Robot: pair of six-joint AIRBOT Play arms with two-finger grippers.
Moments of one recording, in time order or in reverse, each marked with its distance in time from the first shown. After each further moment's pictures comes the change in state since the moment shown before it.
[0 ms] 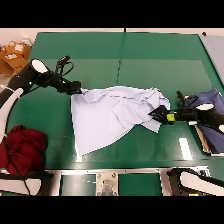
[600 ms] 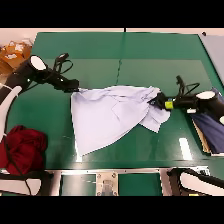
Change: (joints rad) left arm 0.001 0.004 0.065 0.102 -0.026 -0.030; right arm 0.057 0.004 0.201 0.051 0.035 0.011
